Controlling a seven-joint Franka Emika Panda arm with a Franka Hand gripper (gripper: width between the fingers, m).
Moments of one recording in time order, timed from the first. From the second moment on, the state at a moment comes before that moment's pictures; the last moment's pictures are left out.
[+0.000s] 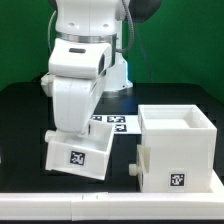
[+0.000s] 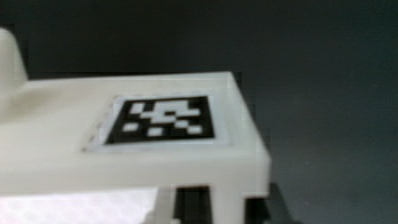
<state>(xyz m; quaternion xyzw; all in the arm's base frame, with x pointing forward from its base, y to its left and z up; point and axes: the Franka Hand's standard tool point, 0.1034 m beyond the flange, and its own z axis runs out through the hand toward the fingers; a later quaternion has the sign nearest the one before) 0.553 -0.041 0.074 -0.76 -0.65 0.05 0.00</state>
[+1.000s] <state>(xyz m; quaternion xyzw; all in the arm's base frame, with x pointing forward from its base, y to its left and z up) 0.543 -0.024 0.074 -0.71 -0.70 0.03 0.01</state>
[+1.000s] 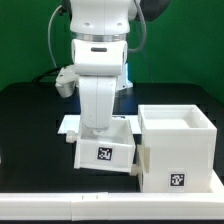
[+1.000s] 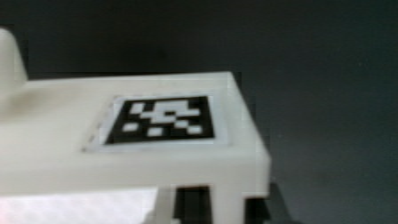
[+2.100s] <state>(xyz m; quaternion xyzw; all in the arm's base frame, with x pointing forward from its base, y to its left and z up) 0.543 0.005 0.071 -0.73 -0.68 0.02 0.02</state>
